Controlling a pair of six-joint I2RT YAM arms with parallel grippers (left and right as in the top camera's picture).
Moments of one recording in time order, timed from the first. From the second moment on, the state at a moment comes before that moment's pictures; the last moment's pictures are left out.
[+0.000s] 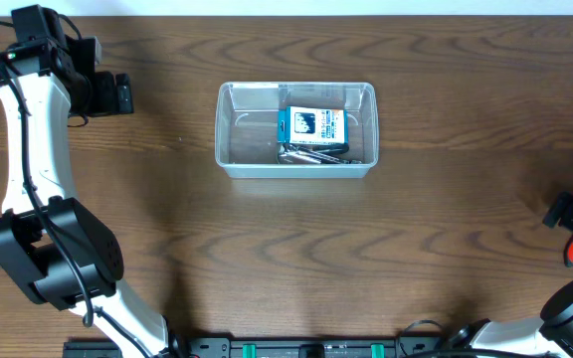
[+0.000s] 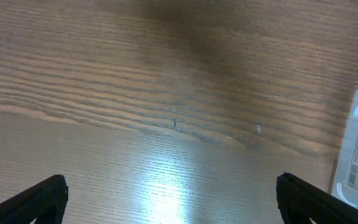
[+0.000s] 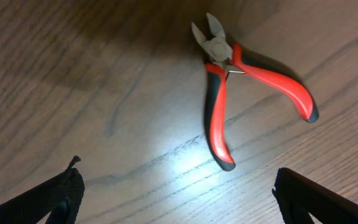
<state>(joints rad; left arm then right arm) 0.28 1.93 1.81 -1.08 0.07 0.15 -0.80 1.69 1.12 -0.86 0.06 -0.15</state>
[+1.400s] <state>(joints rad) 0.28 1.93 1.81 -1.08 0.07 0.15 -0.81 1.92 1.20 -0.82 0.03 -0.22</state>
